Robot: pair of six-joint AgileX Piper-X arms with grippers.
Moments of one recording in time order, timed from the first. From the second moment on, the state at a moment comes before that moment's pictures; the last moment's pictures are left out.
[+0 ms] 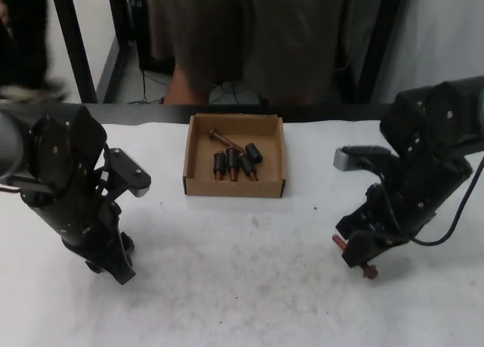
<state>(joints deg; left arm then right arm) -13.3 101.7 -56.8 36.5 8.2 38.5 16.2 106.1 -70.4 53.9 -22.4 -11.9</state>
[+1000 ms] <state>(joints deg) -13.0 102.5 -56.9 38.7 24.0 21.4 31.6 103.5 -70.3 45.1 -35.6 23.6</state>
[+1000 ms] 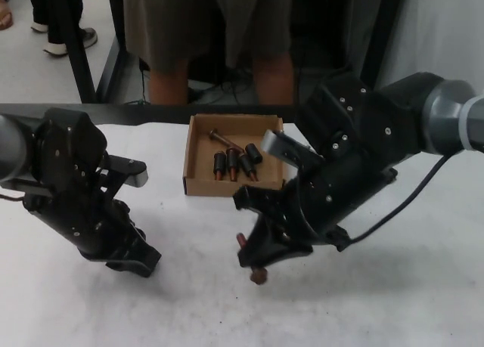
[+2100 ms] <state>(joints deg) -18.3 59.3 -24.0 9.5 19.4 23.5 31.8 87.9 -51.8 27.3 -49.0 46.7</state>
